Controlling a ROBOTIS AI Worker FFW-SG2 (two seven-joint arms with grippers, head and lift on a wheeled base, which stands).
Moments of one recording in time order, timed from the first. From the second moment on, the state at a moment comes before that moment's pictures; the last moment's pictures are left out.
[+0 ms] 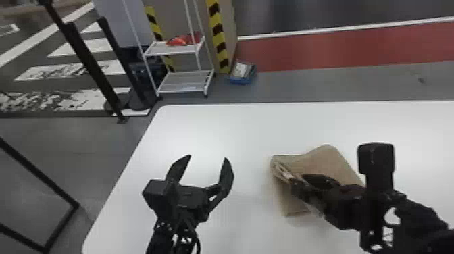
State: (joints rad) left arm 0.47 0.00 0.06 -1.97 0.04 -0.03 -0.10; right arm 0.17 0.00 0.23 -2.04 -0.13 0.86 0.36
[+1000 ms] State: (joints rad) left arm 0.46 0.00 0.05 -1.95 0.04 -0.03 -0.10; right arm 0.04 0.00 0.39 -1.77 -0.11 0.75 0.37
